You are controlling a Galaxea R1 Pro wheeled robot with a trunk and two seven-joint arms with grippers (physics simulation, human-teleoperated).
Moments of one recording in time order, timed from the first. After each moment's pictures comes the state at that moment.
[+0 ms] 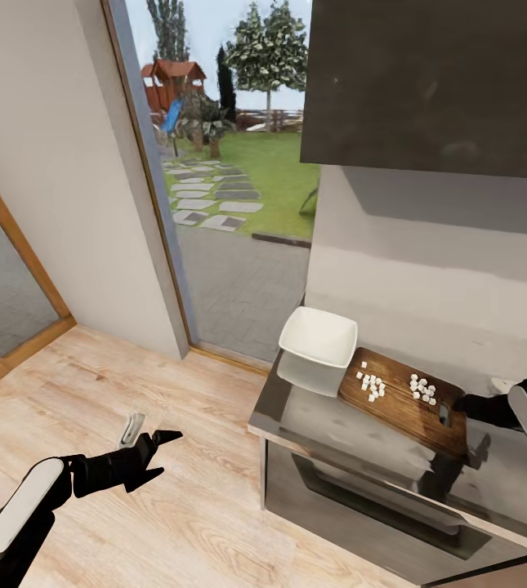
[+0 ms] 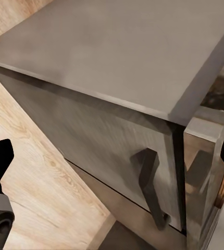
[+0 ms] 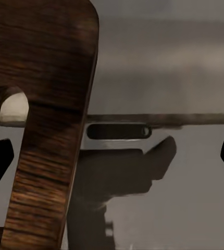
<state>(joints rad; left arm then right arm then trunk) -0.34 0.29 -0.02 -1.25 1.58 0.91 0.31 -0.69 -0.49 -0.09 -1.03 -0.46 1.04 -0.15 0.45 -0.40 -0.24</state>
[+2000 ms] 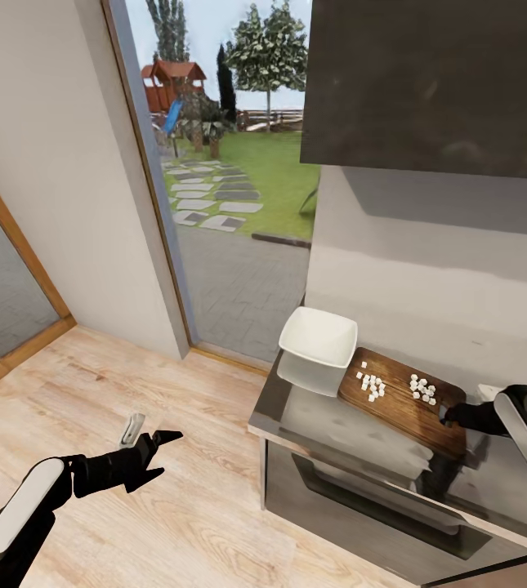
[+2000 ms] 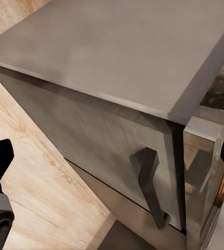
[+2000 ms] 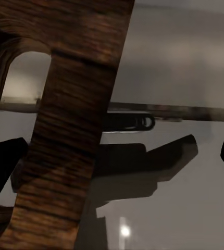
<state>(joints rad) -0.34 0.29 -0.03 -1.25 1.59 0.91 0.31 -0.67 -0.48 -0.03 -1.02 -0.46 1.04 -0.15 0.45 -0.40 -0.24</state>
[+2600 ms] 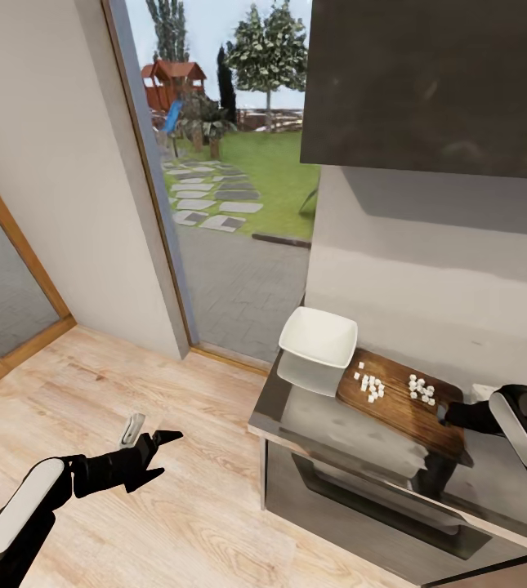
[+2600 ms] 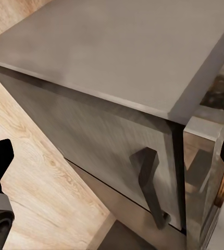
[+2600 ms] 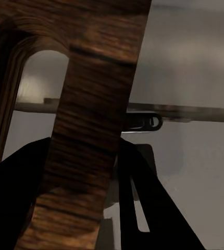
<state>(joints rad) -0.34 0.29 -0.03 -1.25 1.59 0.91 0.31 -0.67 -0.46 -0.03 -1.02 -0.46 1.04 -0.15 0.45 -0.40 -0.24</state>
